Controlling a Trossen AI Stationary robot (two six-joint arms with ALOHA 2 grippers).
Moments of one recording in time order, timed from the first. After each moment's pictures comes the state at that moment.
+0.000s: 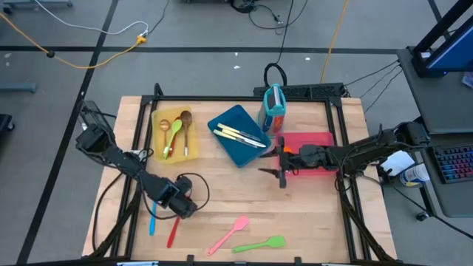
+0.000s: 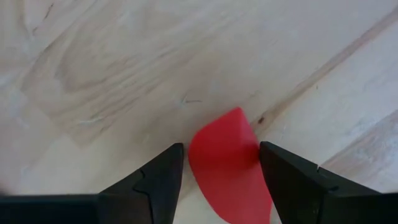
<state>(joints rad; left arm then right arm) -0.60 1.60 0.77 -0.68 -0.07 -1.51 0.13 1.23 0.49 0.55 0.13 -0.12</state>
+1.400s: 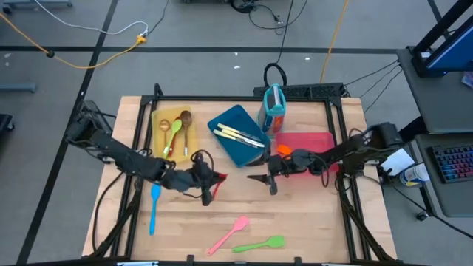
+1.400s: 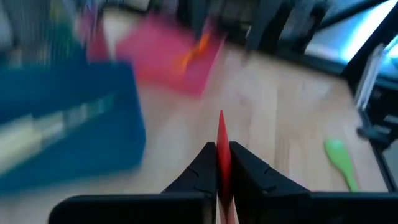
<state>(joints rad) -0.42 1.36 0.77 0.10 -0.54 -0.50 0.13 1.55 0.50 1.09 0.00 0.05</state>
